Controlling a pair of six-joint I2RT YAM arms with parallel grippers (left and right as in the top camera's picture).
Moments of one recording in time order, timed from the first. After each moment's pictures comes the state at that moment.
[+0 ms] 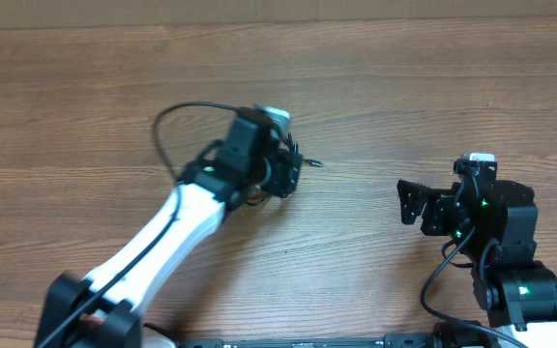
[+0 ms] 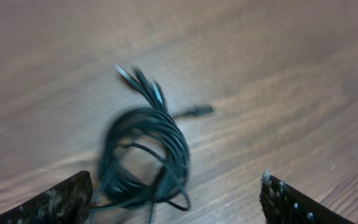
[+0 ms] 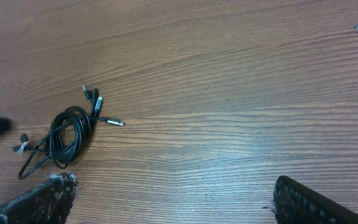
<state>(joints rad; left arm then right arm) -0.52 1.54 1.05 -0.40 0.09 -0.21 0.05 0.74 0.70 -0.64 -0.16 0.20</state>
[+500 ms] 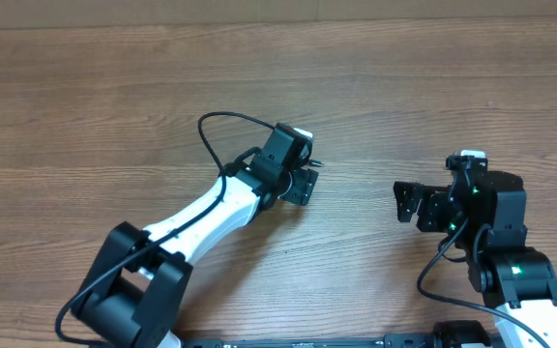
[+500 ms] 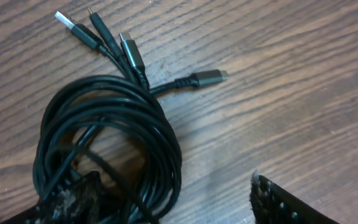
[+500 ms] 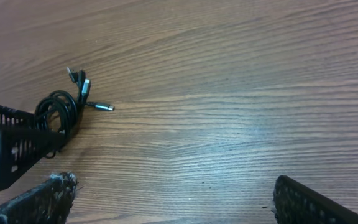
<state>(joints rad) -0.61 1.75 1.05 -0.32 0.00 -0.21 0.05 0.83 0.70 -0.64 -0.16 0.20</state>
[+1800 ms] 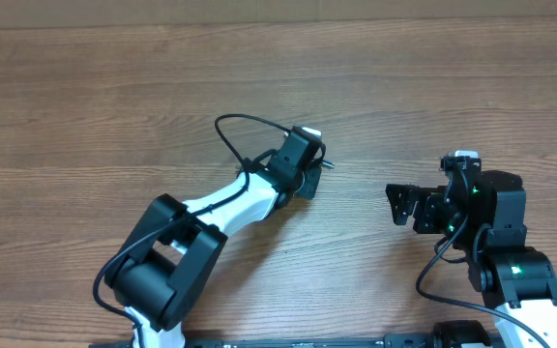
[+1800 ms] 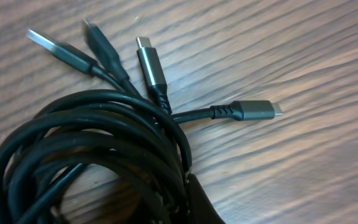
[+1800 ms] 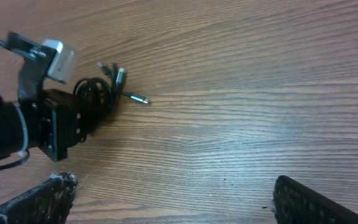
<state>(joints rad) -0.65 1.90 1.09 -0.15 -0.04 -0.29 0.05 0.84 0.70 -0.64 -0.25 0.20</state>
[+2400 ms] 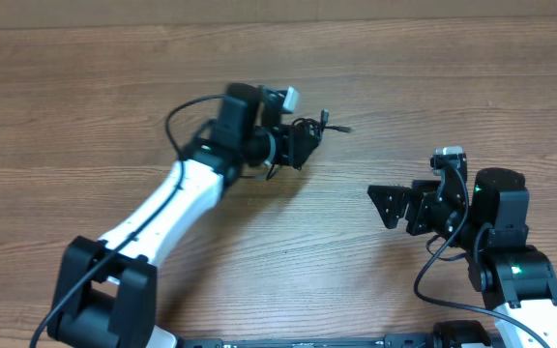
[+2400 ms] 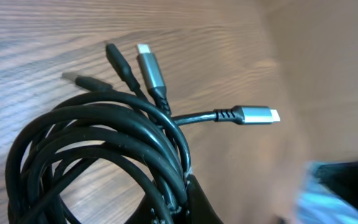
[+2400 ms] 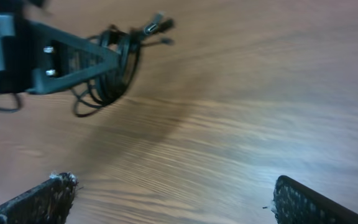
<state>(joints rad) -0.39 1.67 1.12 -0.15 0.70 -0.48 0.05 0.84 0.70 -0.56 -0.53 0.20</state>
